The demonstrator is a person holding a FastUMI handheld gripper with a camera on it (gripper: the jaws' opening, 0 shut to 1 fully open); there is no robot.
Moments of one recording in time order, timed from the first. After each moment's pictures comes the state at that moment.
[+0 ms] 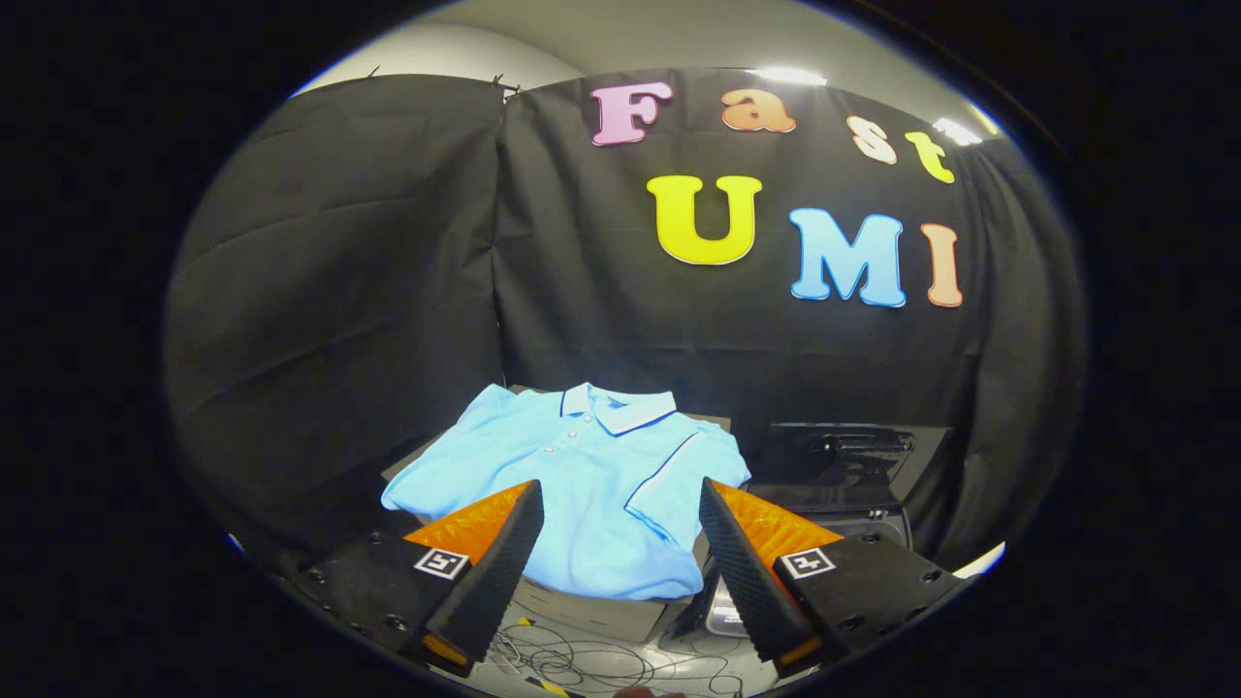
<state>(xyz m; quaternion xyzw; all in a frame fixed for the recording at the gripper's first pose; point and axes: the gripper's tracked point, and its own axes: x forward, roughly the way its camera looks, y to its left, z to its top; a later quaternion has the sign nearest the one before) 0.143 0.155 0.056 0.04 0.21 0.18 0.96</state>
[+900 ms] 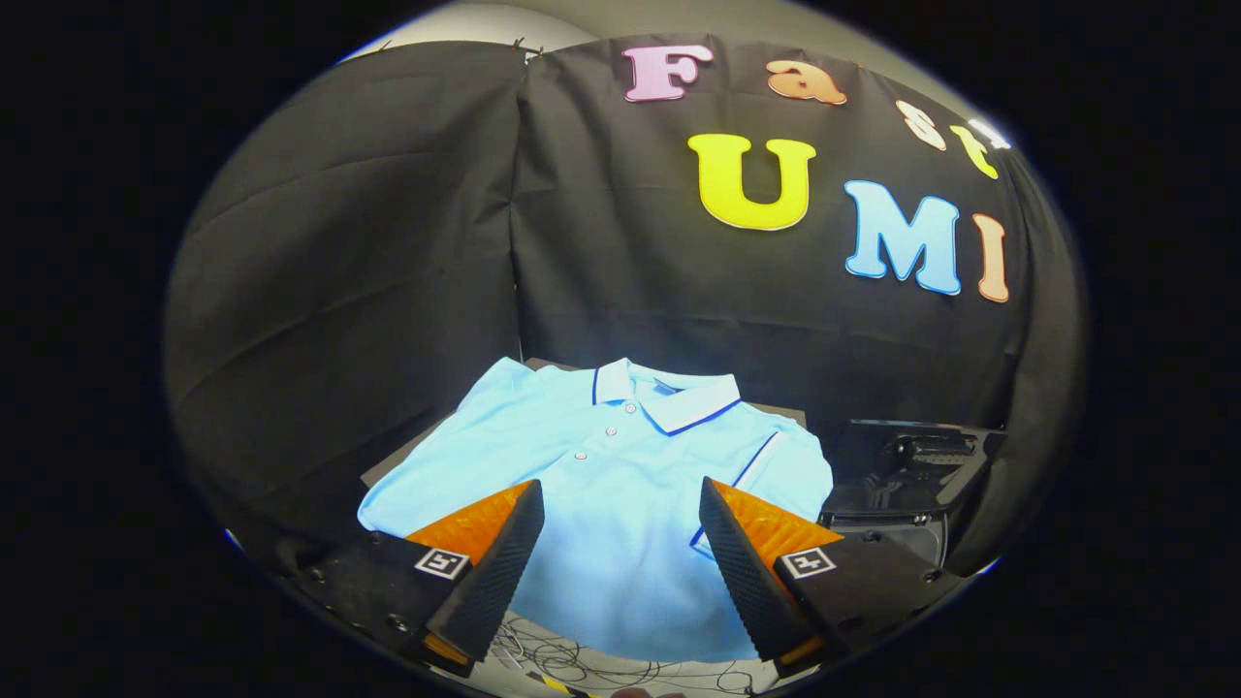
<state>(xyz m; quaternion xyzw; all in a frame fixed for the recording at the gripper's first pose) 0.208 0.228 0.009 0.00 0.26 0.21 0.94</state>
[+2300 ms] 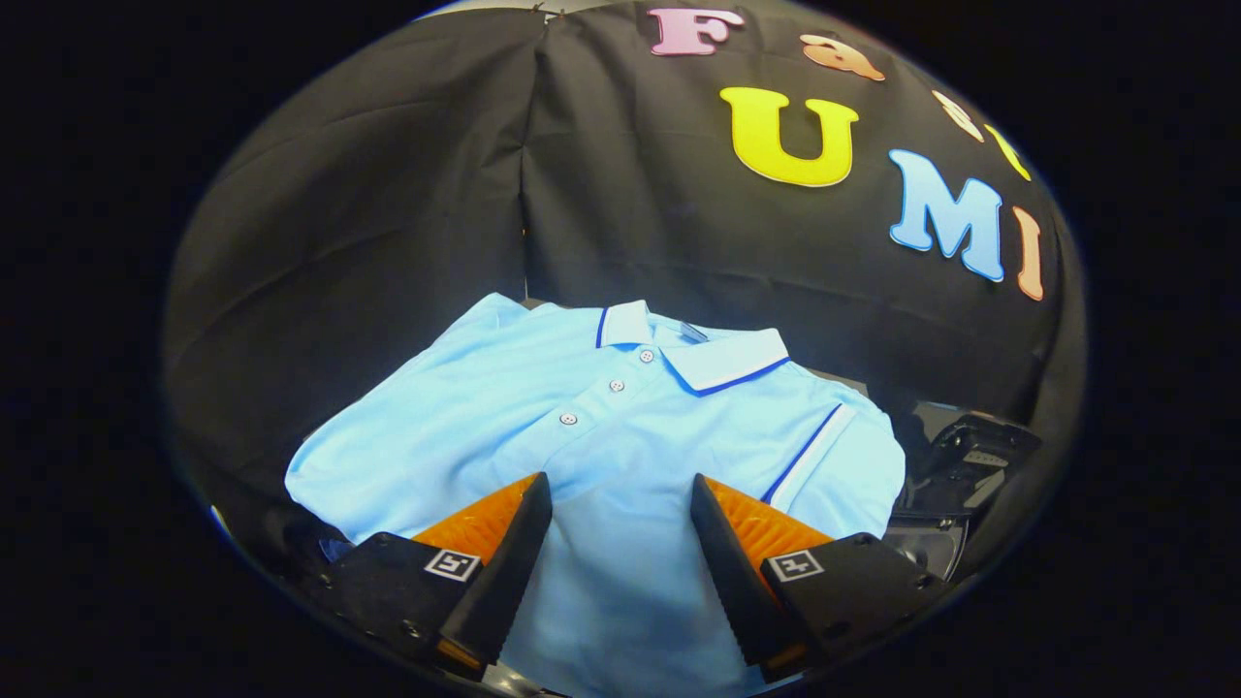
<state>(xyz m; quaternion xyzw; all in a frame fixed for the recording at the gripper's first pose) 0.237 0.251 -0.050 -0.03 0.32 0.24 0.92</state>
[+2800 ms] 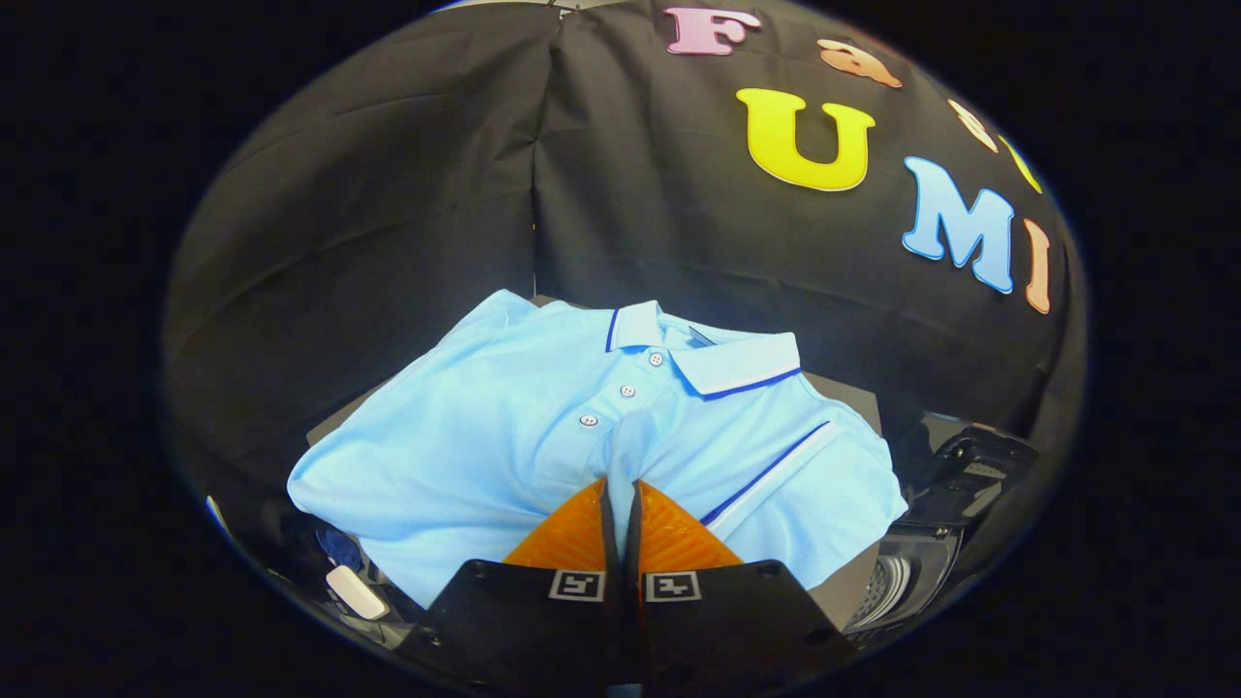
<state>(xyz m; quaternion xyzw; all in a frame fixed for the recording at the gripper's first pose) 0.239 0.261 -0.047 -0.04 0.31 0.25 0.92</state>
